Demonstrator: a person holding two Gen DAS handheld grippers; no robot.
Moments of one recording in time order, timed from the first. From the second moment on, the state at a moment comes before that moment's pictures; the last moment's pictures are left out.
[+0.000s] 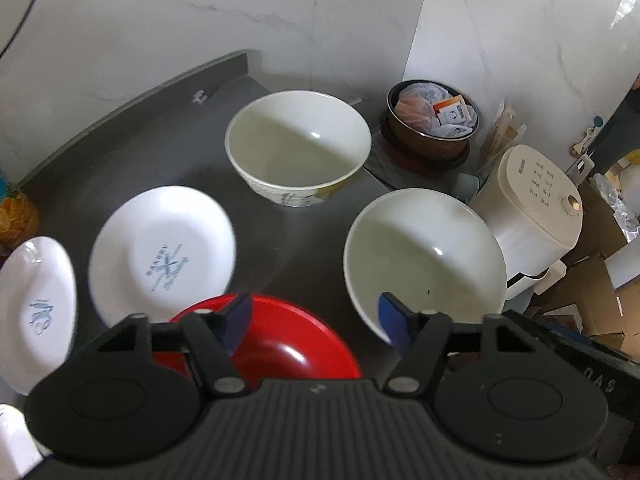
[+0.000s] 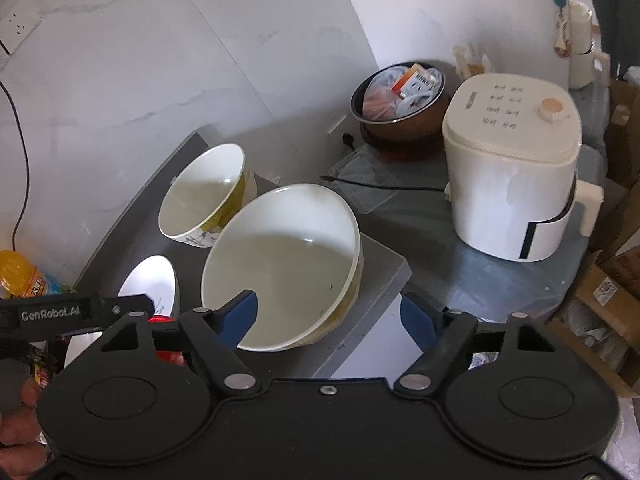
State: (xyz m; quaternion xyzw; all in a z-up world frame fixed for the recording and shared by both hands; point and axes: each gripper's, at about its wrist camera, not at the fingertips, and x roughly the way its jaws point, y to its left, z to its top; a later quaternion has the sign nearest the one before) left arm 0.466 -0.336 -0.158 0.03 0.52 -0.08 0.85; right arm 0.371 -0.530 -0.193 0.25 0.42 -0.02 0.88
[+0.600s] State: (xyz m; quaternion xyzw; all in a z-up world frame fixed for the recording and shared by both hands) left arm 0.523 -0.366 -0.222 0.04 0.57 -0.06 0.82; right arm 0.407 -0.543 -0.244 0.29 0.45 -0.02 0.85
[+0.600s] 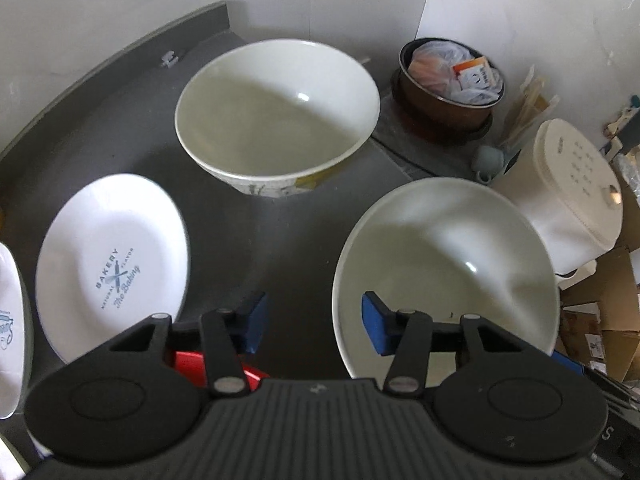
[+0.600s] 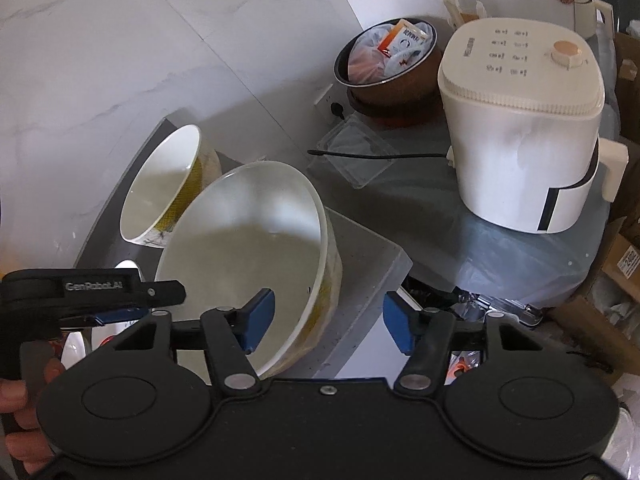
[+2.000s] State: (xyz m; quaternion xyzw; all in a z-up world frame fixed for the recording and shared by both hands) left arm 0.491 -0.307 -0.154 -0.03 0.54 -0.07 0.84; right arm 0.390 -0.489 -0.174 0.29 0.37 0.00 0.88
